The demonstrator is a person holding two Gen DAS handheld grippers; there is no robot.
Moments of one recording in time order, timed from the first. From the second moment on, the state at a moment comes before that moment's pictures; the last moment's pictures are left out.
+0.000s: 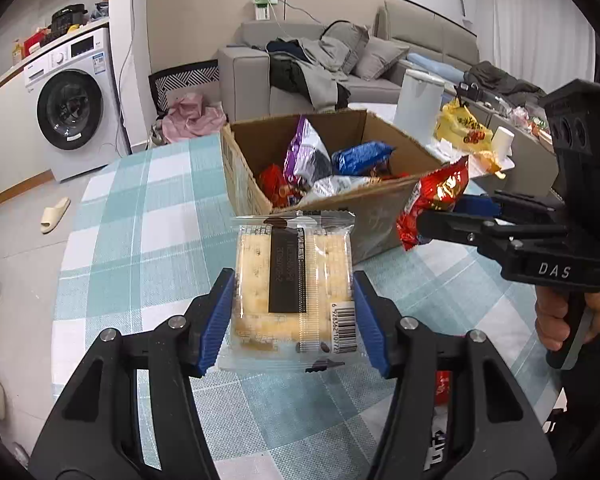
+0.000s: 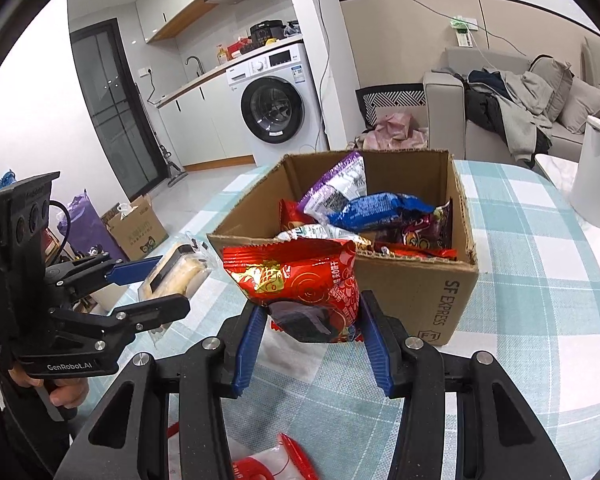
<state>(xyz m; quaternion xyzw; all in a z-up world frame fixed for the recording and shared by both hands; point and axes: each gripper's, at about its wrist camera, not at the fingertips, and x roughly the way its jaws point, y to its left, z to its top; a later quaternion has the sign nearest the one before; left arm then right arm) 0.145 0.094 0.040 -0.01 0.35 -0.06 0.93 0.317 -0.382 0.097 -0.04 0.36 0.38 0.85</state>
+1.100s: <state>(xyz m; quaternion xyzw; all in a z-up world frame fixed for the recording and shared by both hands) 0.150 0.081 0.090 -0.04 0.28 -0.04 0.96 0.317 -0.406 0.137 0.00 0.30 0.37 0.88</state>
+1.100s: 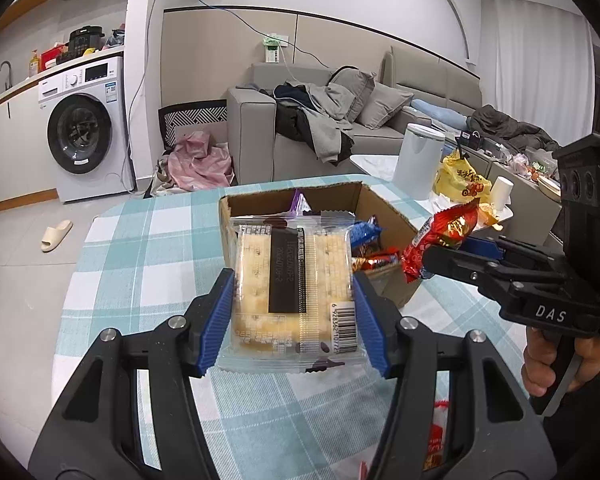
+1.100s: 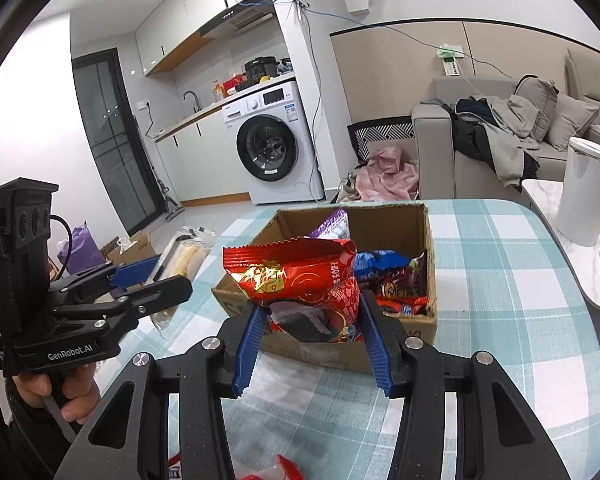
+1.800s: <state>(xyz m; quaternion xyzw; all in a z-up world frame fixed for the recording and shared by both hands) 0.214 0.079 0.089 -0.05 0.27 -0.02 0.96 0.343 -0.396 0.142 0.01 0.30 0.36 0.89</state>
